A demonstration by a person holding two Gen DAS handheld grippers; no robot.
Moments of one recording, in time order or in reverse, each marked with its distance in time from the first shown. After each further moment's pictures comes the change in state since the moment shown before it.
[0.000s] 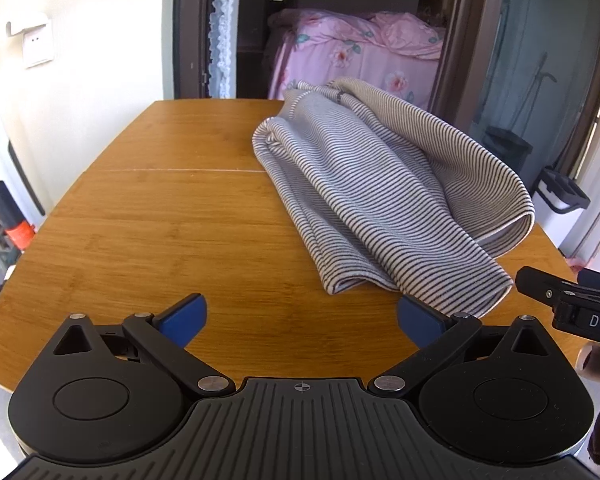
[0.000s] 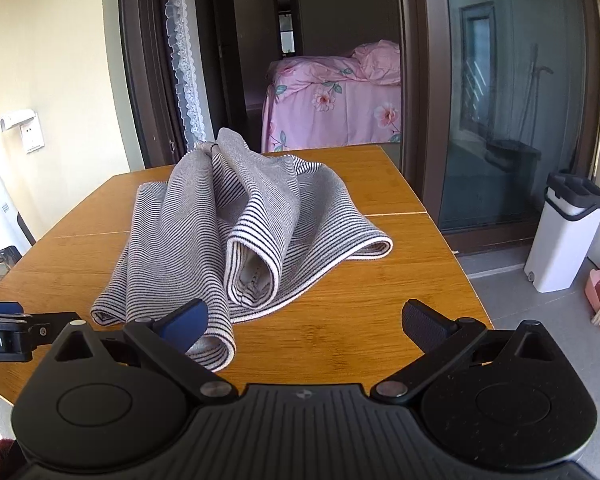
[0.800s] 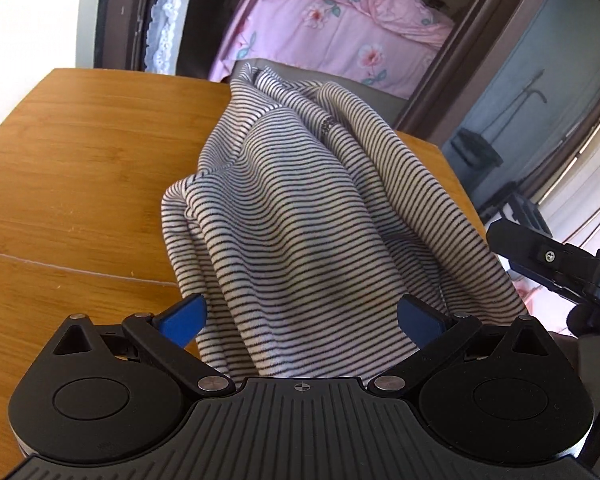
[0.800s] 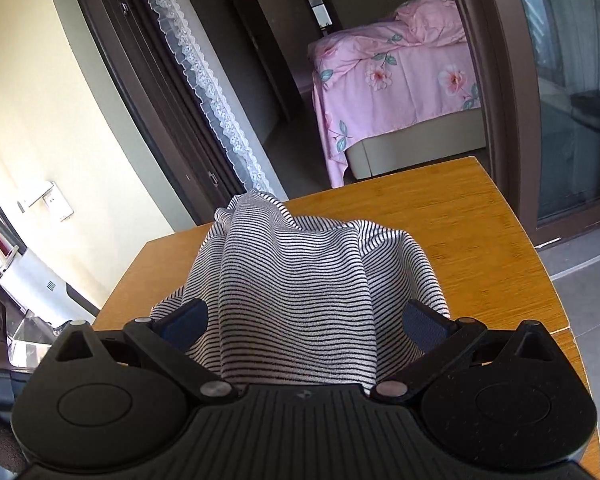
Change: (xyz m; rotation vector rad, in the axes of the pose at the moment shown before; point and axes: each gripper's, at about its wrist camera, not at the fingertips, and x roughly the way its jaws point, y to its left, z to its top) left arm 0.154 0.020 0.131 -0.133 0.195 -0.224; right arm 0.161 -0.031 0.129 0.170 0.106 0.272
